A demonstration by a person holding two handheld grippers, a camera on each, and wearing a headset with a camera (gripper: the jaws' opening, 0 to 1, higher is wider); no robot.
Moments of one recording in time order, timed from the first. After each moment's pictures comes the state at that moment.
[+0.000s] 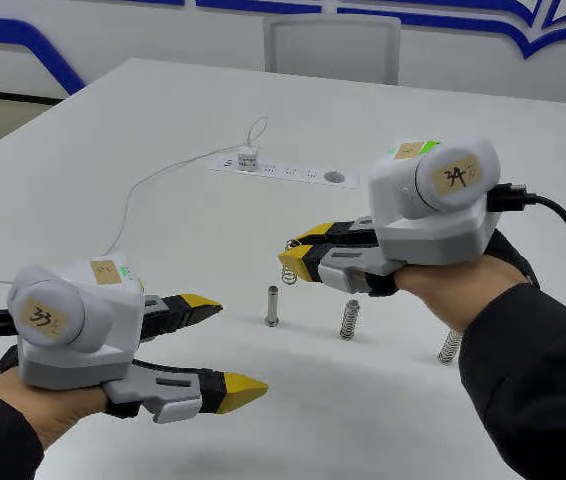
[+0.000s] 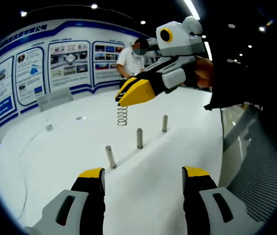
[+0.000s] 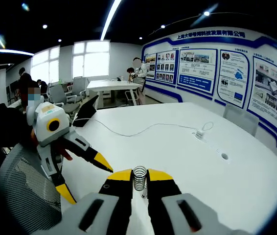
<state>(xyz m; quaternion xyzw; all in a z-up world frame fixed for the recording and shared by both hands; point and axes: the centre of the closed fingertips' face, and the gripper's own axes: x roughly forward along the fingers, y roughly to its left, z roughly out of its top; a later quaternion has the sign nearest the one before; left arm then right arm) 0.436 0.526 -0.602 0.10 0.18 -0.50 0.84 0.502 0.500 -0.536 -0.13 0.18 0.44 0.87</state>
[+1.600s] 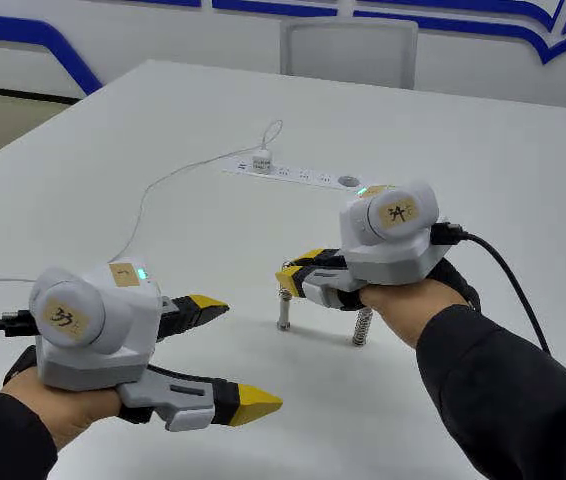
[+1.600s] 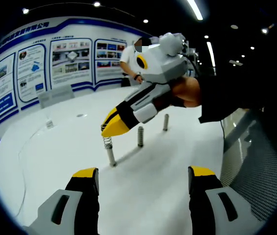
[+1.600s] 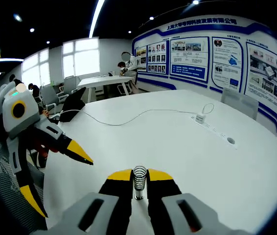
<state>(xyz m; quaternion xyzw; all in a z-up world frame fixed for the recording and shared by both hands) 0.437 0.529 -0.607 0.09 0.19 -0.49 0.84 0.538 0.512 -0.599 -0.11 0.22 0.41 0.87</state>
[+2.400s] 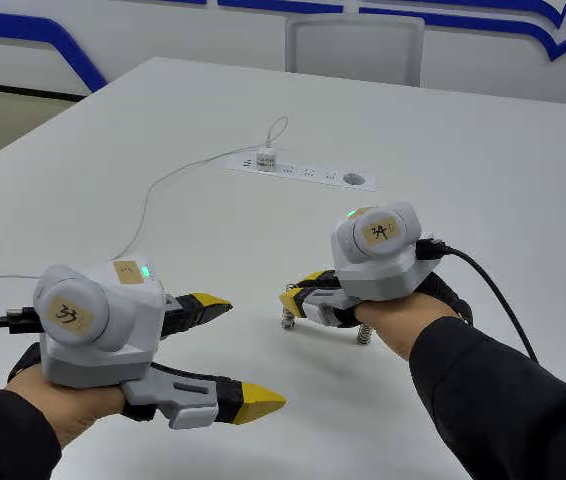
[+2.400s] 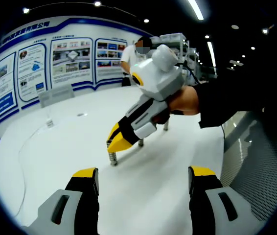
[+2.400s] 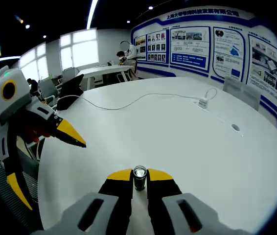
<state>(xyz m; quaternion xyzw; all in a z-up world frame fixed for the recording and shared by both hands) 0.438 0.529 -0.608 0.09 0.20 -0.49 0.84 0.534 0.511 -0.637 -0.13 0.27 0.41 0.86</state>
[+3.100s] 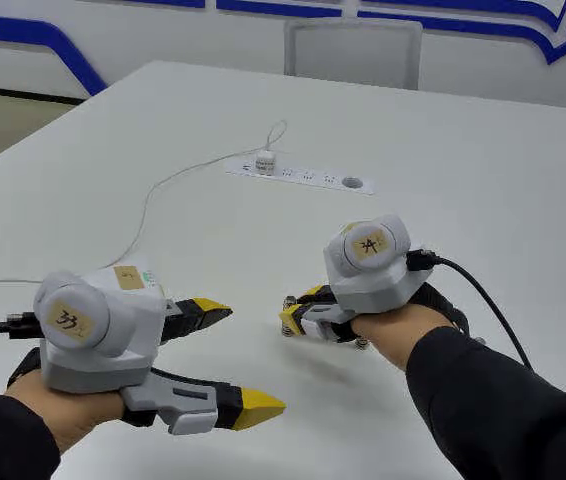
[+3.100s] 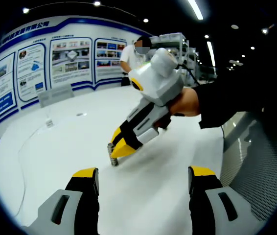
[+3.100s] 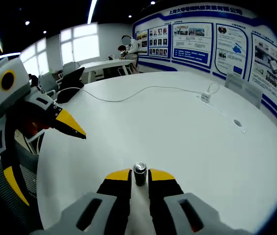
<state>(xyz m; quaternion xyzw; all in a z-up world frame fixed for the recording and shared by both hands) 0.437 0.529 -0.608 0.10 0.20 -0.49 0.84 0.526 0.509 -0.648 -0.14 0.29 0.41 0.85</state>
